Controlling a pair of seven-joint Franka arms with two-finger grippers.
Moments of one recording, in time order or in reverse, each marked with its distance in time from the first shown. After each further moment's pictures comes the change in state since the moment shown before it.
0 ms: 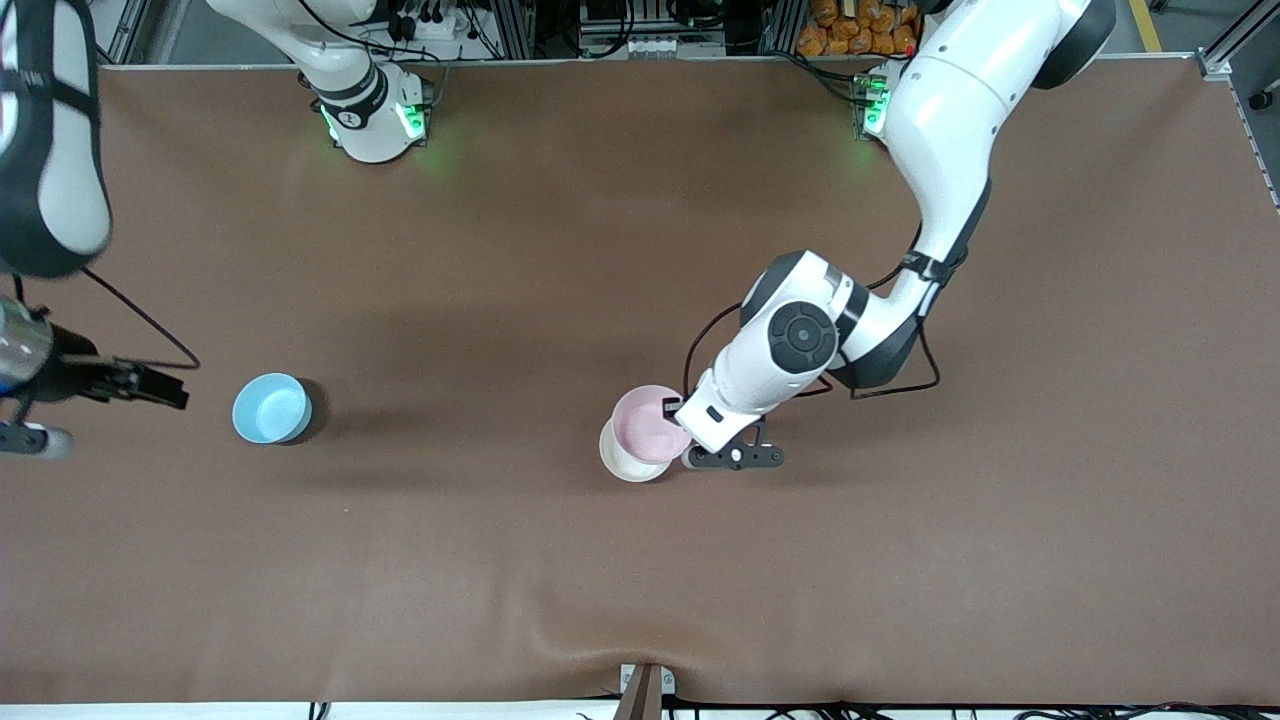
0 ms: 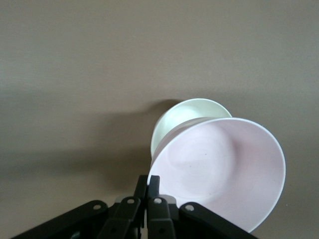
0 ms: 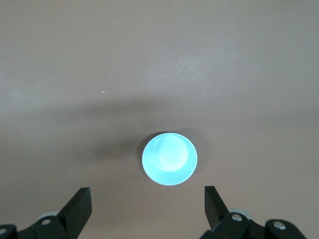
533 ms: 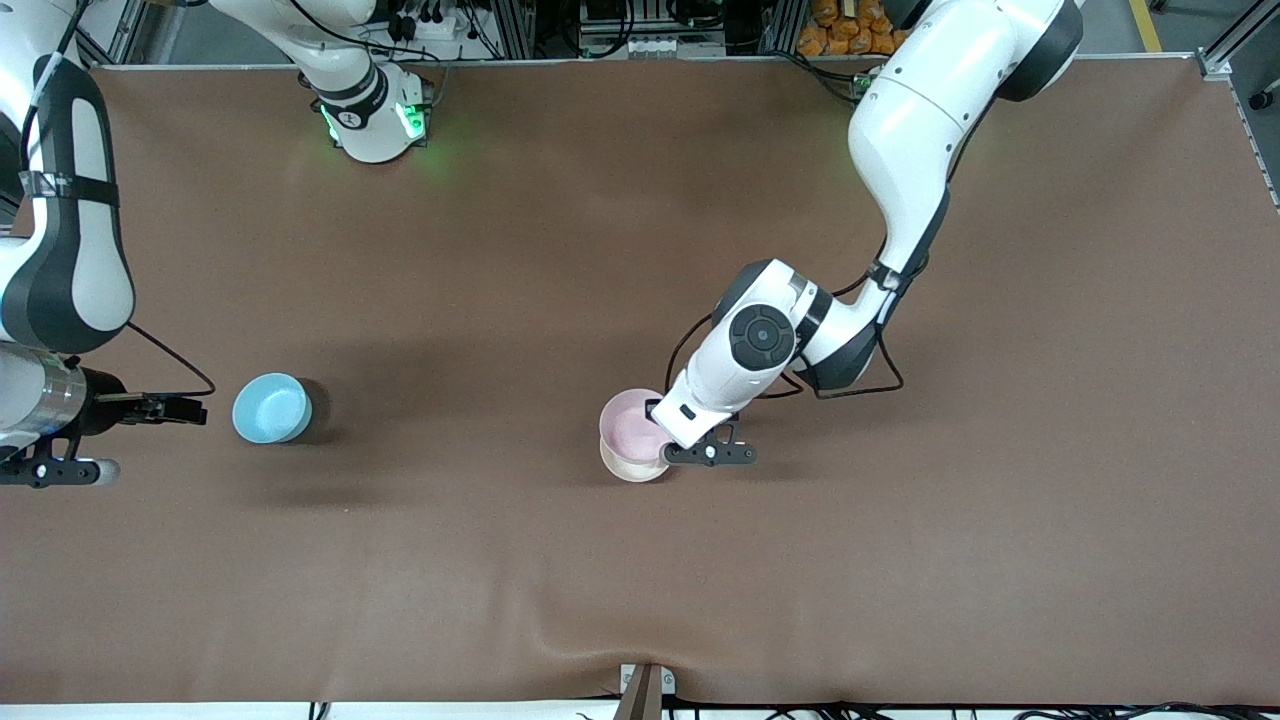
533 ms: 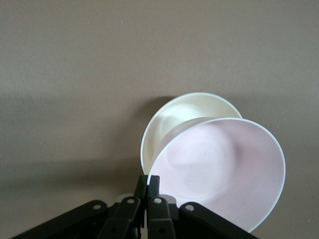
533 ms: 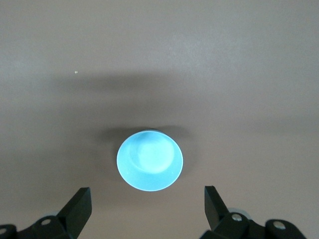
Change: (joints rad) left arm -0.080 0.045 0.075 0.008 0.000 0.066 -0.015; right arm -0.044 0.086 -0.005 0.005 -0.001 -0.005 -0.147
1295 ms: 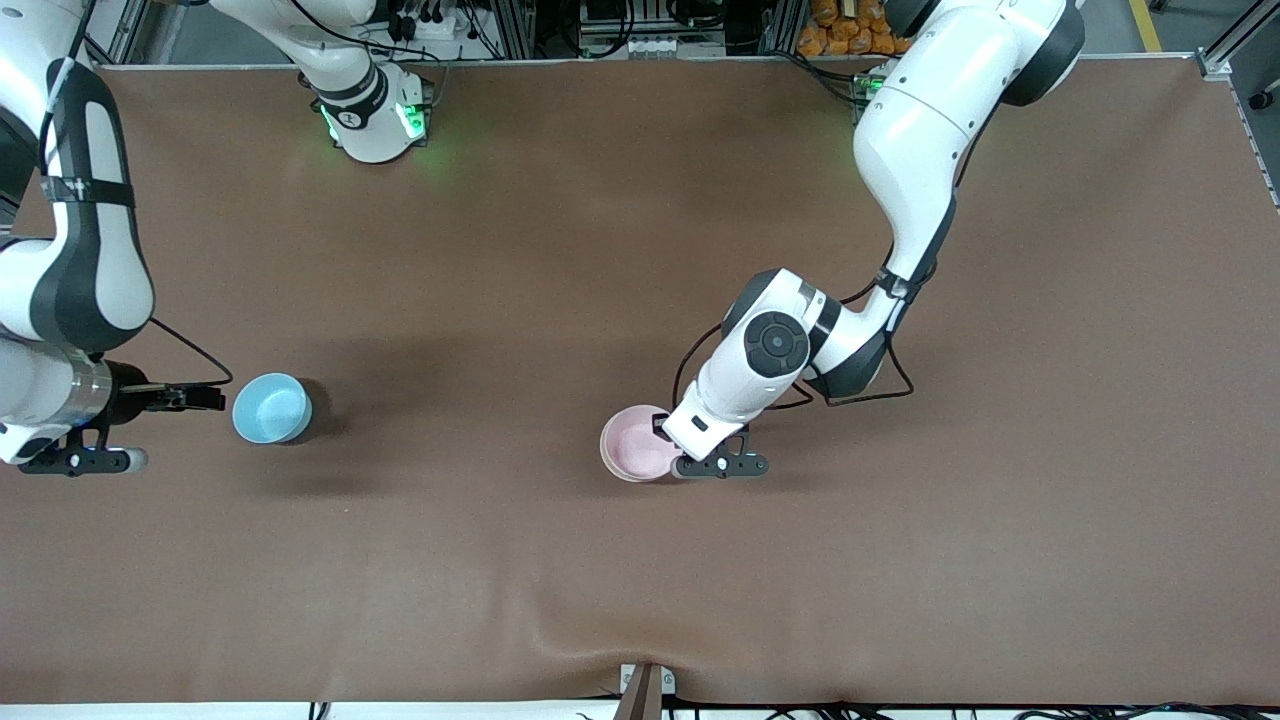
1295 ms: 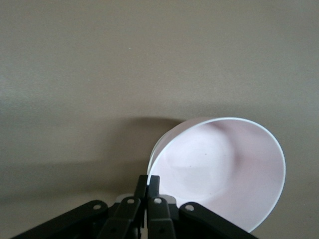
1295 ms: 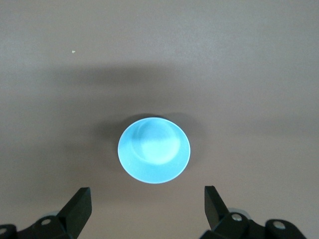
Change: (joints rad) left arm 0.008 0.020 0.006 0.012 0.000 0.049 0.000; right arm 0.008 -0.040 0.003 -0.135 0.000 0.081 -0.001
